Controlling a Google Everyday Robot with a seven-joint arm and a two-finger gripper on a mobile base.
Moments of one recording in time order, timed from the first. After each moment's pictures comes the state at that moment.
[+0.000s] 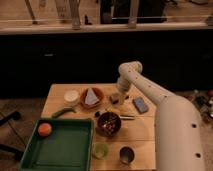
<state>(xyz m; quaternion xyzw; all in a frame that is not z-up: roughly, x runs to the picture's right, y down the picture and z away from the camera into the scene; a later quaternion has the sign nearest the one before) 0.102 0.045 0.969 -0.30 -0.11 -0.03 0.95</state>
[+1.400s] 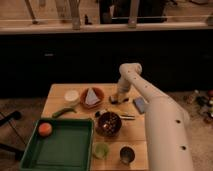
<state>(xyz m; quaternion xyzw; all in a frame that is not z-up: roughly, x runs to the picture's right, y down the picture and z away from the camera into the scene) 0.100 0.057 0.985 -0.31 -0.14 -0.03 0.94</state>
